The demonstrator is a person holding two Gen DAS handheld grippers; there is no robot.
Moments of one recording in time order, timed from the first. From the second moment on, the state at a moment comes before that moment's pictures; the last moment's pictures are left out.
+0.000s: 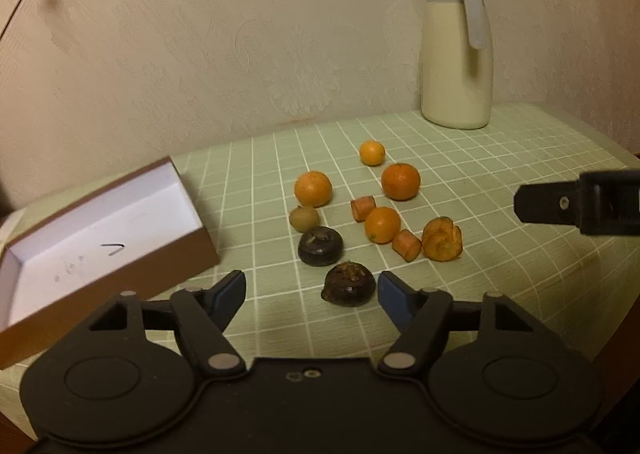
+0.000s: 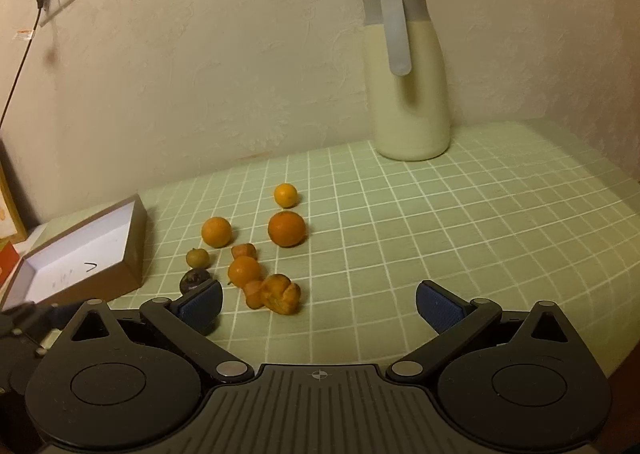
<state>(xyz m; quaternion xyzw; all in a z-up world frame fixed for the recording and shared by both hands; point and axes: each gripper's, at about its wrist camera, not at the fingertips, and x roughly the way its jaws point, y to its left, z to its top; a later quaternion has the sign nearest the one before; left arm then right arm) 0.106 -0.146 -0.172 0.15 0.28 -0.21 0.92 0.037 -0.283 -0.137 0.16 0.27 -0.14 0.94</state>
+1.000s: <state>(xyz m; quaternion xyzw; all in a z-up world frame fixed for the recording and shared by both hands) 0.140 -0.172 -0.210 0.13 0.32 -0.22 0.91 0.105 -0.295 -0.181 0.18 0.32 -0.09 0.92</state>
